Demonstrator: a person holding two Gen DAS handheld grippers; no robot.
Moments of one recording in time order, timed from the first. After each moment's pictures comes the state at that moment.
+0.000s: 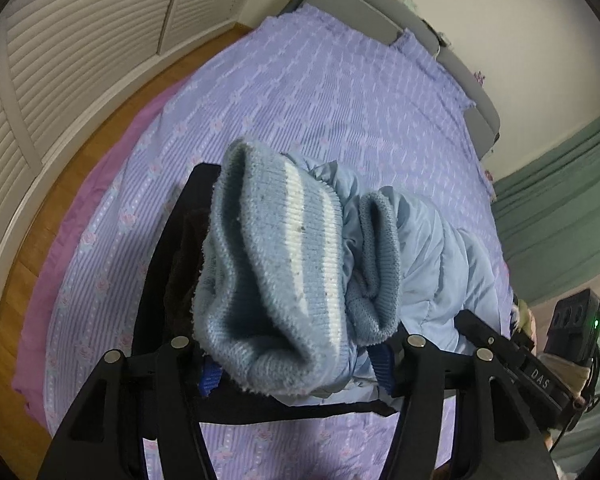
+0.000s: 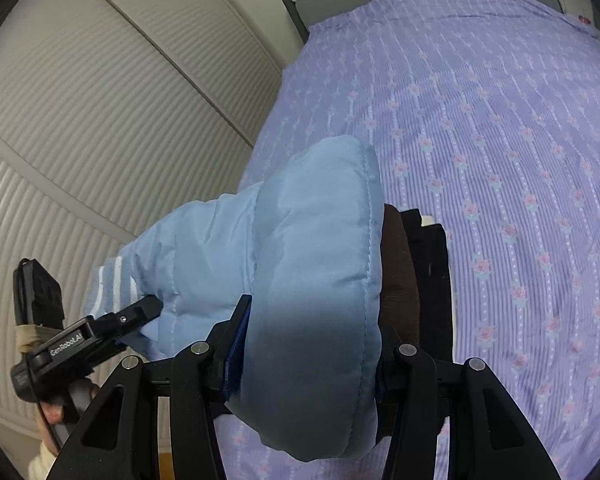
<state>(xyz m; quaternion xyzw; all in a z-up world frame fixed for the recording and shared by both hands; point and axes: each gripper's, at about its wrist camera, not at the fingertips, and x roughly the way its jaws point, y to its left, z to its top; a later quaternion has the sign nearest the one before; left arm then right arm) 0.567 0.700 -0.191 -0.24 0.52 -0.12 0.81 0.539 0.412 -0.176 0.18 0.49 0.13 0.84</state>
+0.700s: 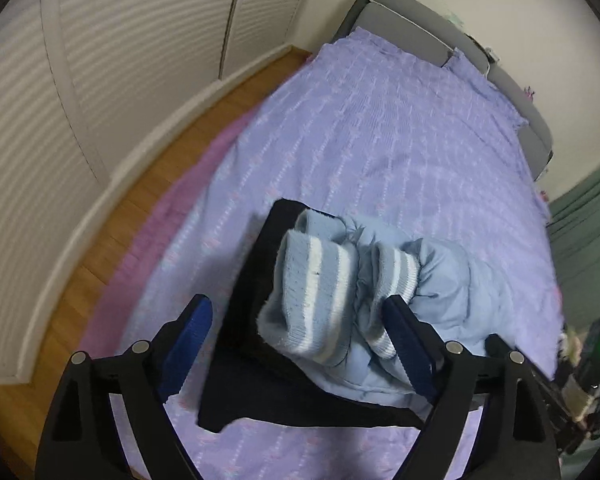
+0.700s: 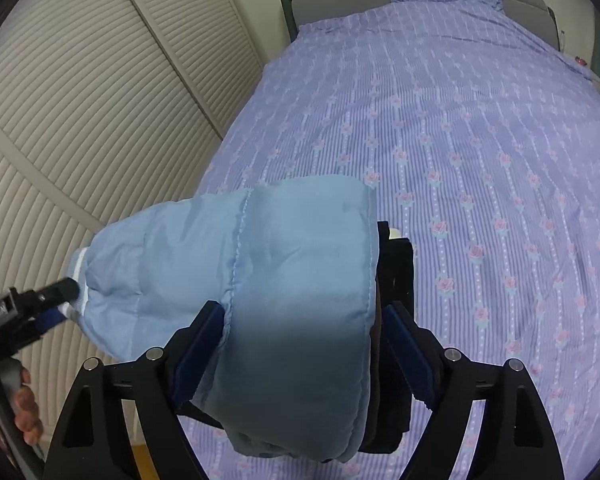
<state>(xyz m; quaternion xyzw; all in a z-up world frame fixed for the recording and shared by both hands) 0.549 0.722 -0.149 -0.18 0.50 0.01 0.84 0.554 0.424 -0.170 0.10 0.49 0.09 0.86</state>
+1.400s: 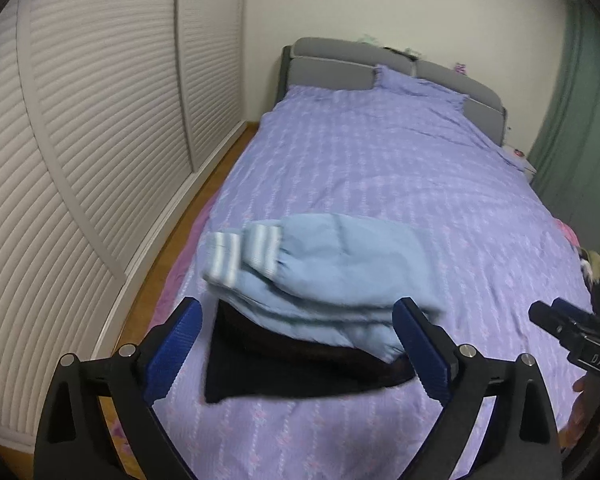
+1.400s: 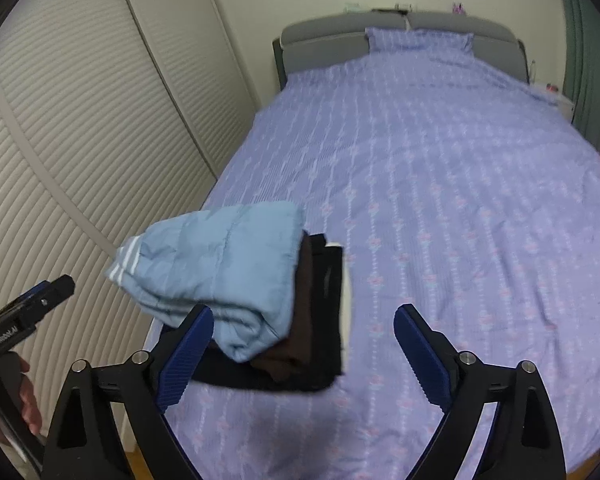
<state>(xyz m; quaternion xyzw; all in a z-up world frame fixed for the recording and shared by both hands) 0.418 0.615 -0.058 -0.04 0.39 -0.03 0.92 0.416 0.337 -0.075 0.08 0.40 0.06 0.91</state>
